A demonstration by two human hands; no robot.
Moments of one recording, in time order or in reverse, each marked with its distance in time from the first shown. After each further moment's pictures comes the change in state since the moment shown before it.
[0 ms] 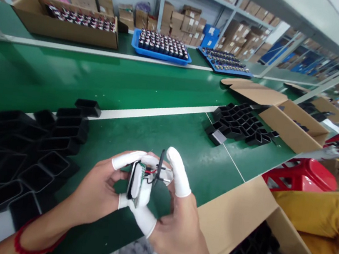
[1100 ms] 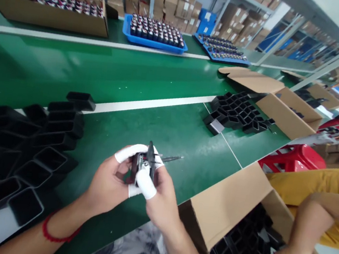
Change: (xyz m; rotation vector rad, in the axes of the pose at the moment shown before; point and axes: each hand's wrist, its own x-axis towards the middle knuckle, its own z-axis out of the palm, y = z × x) left_hand -0.006 -0.021 0.019 -0.047 0.156 -0.132; right_hand 0.000 0.031 0.031 0.321 0.169 0.386
